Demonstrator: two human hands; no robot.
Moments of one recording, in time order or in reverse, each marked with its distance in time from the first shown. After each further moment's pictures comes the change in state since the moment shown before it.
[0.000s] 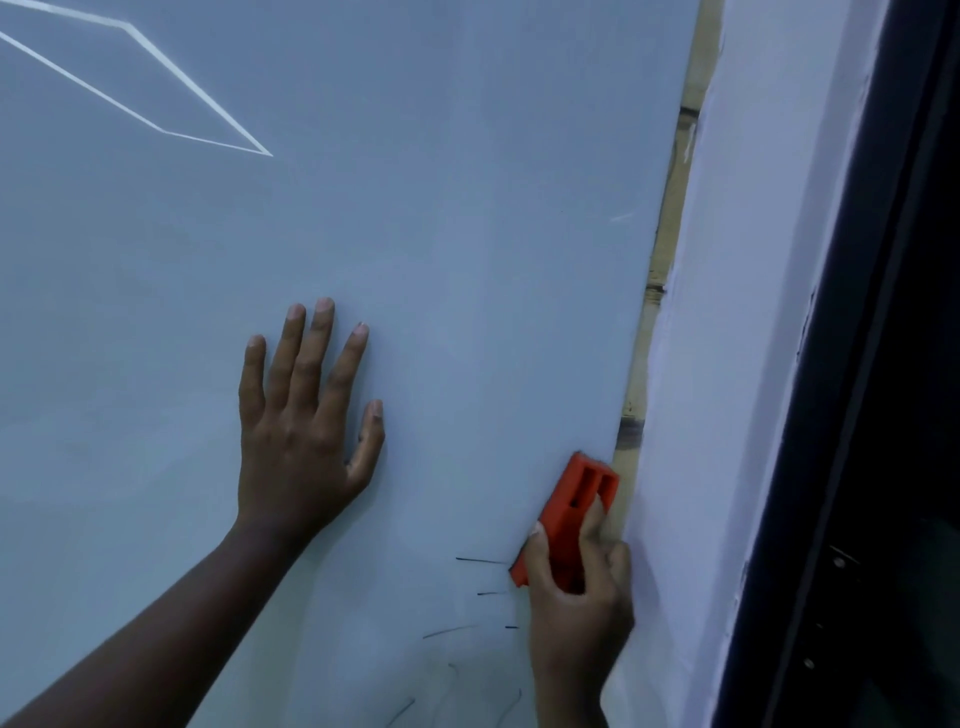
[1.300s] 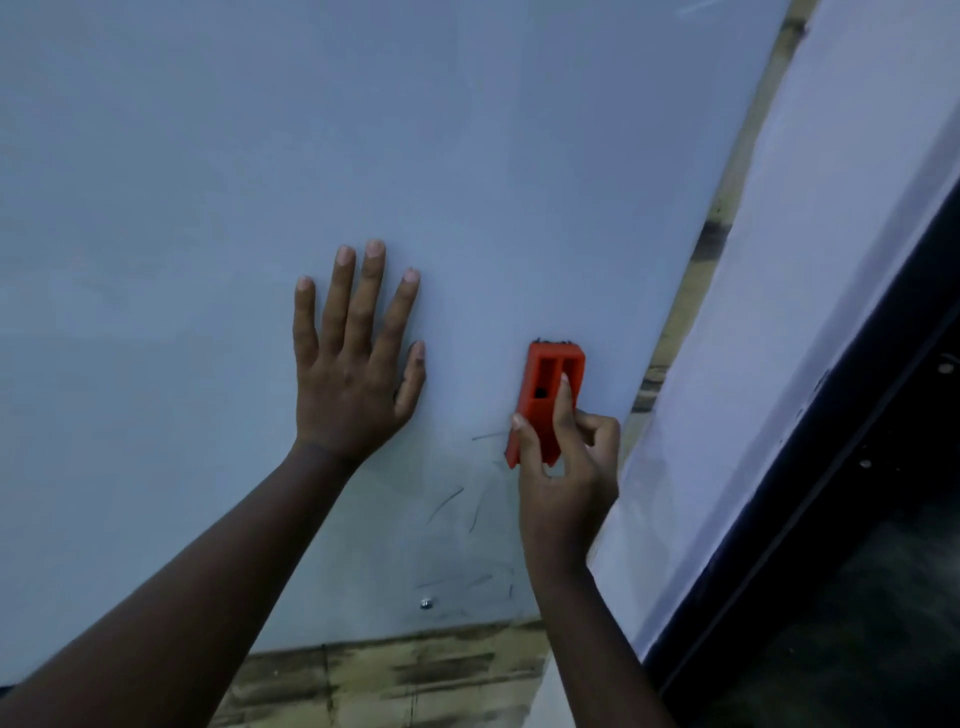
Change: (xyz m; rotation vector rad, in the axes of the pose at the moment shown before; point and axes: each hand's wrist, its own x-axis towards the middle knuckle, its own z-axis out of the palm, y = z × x) left_hand -0.124 0.017 -0.001 0.048 -0.151 0.019; right_hand -0.084 0.020 -0.001 -0.019 -0.133 -0.156
